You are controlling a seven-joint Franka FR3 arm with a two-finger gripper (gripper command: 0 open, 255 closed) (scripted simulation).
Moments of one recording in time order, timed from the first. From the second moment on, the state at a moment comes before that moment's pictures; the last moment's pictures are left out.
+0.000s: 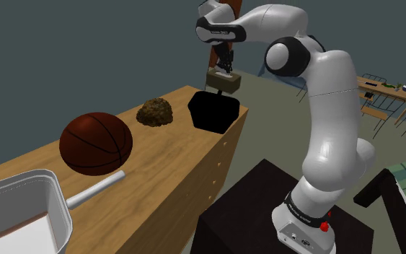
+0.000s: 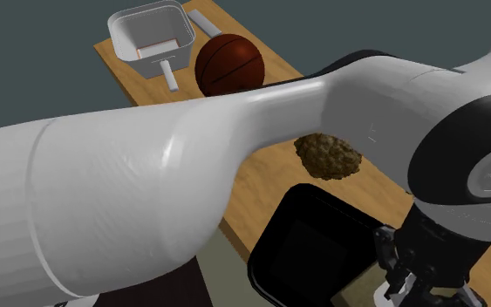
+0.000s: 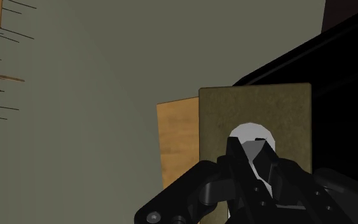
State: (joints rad) arm -0.25 0.61 0.06 -1.02 -0.59 1.45 -0.21
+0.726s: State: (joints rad) arm -0.27 0.59 0.07 -1.20 -0.59 1.58 -0.14
